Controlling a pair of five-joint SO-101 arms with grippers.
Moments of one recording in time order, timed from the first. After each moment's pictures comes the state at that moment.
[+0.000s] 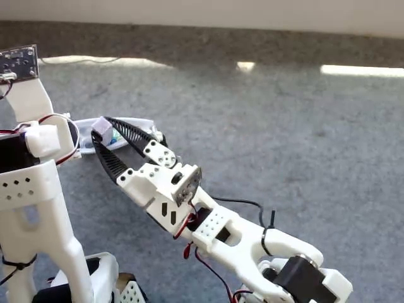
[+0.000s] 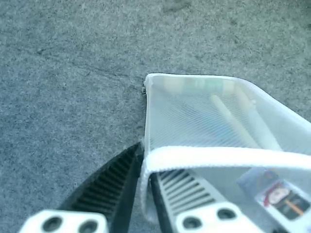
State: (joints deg) left arm -22.1 -29.9 6.1 93.1 6.5; right arm -56.0 -14.7 61.6 -65.9 3.5
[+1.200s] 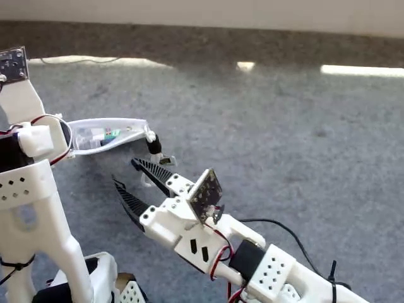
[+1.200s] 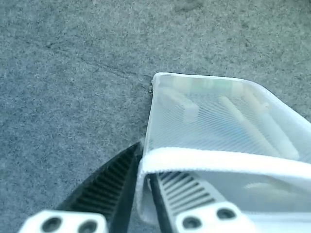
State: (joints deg) left arm -25.0 -29.7 6.1 93.1 6.5; right arm -61.5 -66.8 75.5 -1.2 -5.7
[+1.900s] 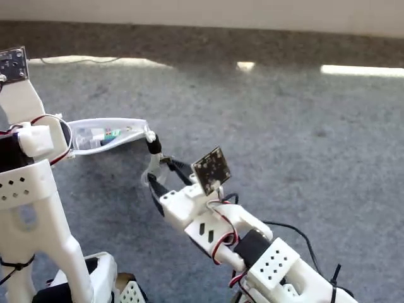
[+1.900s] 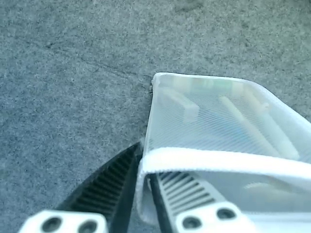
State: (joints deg) left arm -25.0 -29.7 6.1 93.1 6.5; right arm -51.2 -64.4 75.4 13.1 -11.4
